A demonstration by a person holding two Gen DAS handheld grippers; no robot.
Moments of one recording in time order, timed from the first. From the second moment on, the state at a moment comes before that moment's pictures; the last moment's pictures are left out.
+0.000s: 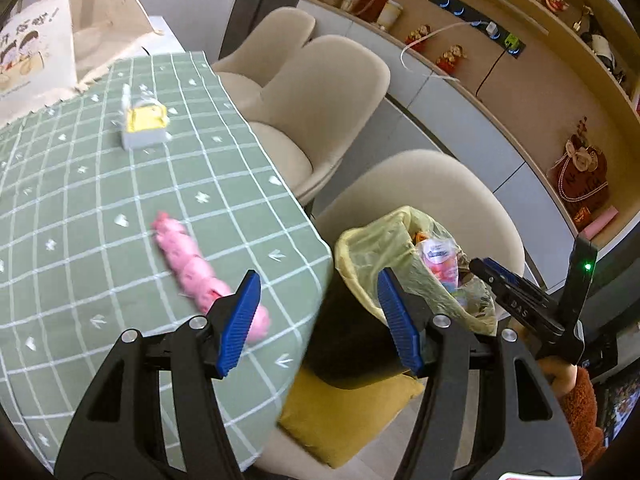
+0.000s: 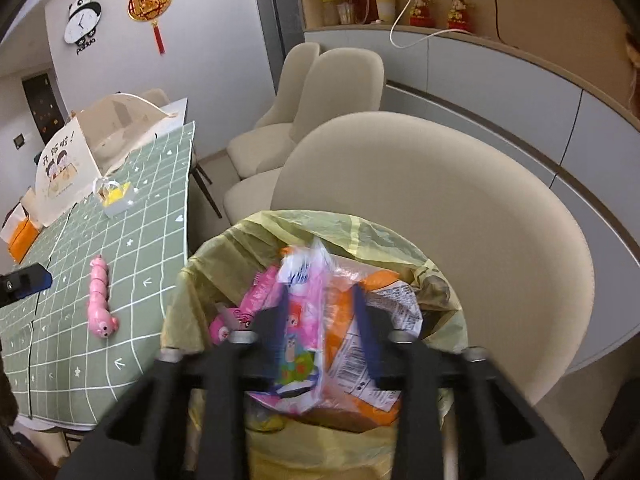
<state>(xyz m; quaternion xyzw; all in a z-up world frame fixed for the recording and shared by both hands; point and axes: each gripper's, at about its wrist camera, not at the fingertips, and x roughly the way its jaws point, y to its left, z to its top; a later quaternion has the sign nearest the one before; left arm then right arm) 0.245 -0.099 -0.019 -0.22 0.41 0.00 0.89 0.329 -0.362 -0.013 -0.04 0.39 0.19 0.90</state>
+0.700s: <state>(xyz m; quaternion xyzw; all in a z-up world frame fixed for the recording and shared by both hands) 0.131 -0.003 0.002 -0.07 0.38 -0.02 0.92 0.120 -0.229 0.037 0.02 0.34 0.13 0.93</state>
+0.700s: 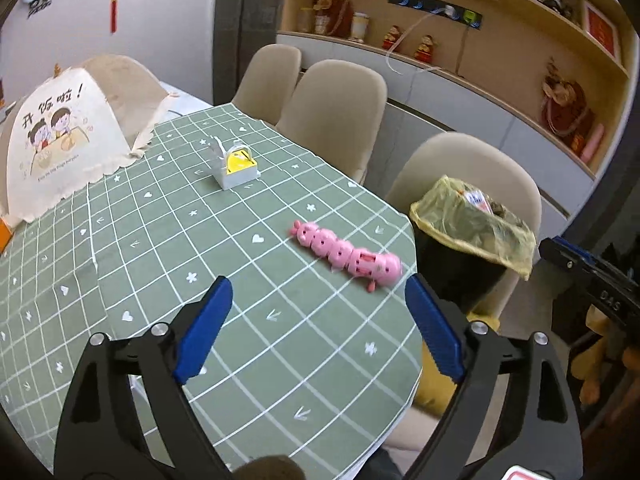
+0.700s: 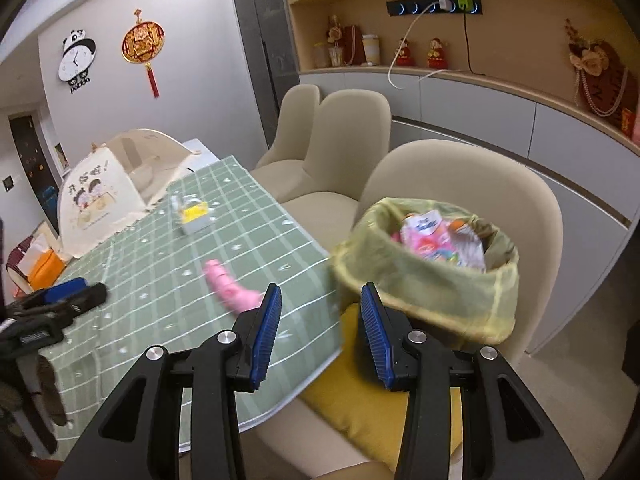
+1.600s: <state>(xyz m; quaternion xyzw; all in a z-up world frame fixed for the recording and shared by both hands) 0.052 0.009 0.033 -0.02 0.30 -0.02 0.95 0.012 -0.152 0.041 0.00 0.30 0.12 0.95</state>
